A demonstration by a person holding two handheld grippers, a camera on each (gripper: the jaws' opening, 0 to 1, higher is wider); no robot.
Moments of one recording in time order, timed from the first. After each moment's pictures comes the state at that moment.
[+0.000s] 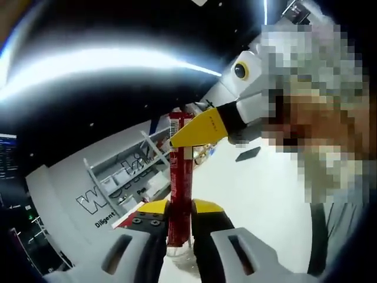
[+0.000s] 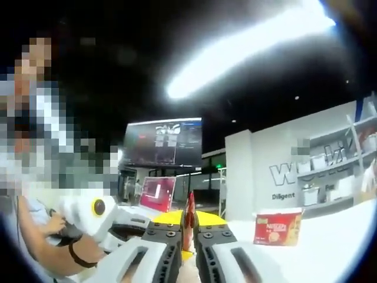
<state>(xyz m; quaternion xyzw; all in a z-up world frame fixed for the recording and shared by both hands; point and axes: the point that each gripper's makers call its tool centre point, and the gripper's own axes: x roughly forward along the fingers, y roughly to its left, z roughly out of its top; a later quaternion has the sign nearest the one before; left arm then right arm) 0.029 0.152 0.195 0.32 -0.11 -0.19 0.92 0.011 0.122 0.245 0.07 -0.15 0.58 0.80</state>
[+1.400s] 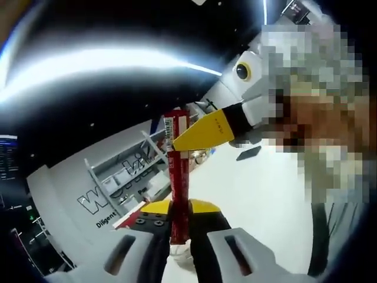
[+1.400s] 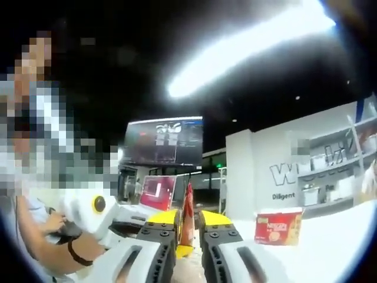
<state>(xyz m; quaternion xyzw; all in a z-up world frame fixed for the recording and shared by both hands) 0.027 0.153 0.195 0.33 -0.11 -0.18 0.92 0.010 0.123 0.241 0.06 -0.16 0.58 0.80</state>
